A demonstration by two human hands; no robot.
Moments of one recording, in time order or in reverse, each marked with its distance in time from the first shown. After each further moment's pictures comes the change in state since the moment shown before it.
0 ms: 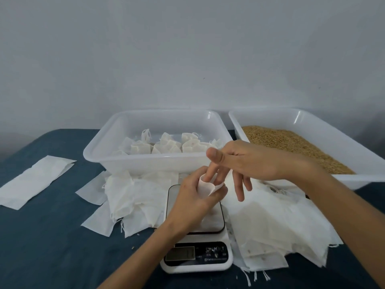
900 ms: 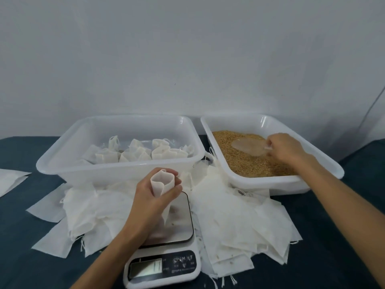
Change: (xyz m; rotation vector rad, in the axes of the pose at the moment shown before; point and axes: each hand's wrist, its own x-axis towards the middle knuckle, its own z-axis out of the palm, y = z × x) left_hand 0.010 -0.008 -0.010 -0.192 0.108 -0.076; right_hand -0.030 0.228 -0.109 -0.738 0.663 0.673
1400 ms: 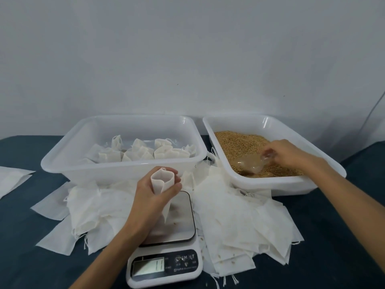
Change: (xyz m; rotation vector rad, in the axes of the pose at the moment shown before) left_hand 0.000 0.004 -0.002 0.000 0.037 0.001; right_hand -0.002 0.011 0.008 0.253 -0.199 -0.235
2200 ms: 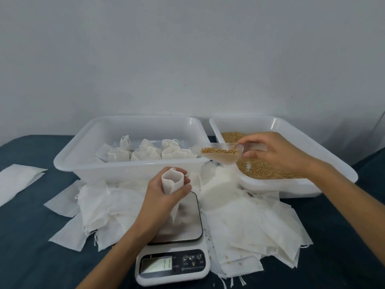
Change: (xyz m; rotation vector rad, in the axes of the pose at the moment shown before) left_hand 0.002 -0.007 -0.001 -0.030 -0.039 -0.028; right_hand -0.053 -0.109 -0.030 0.451 0.060 -0.384
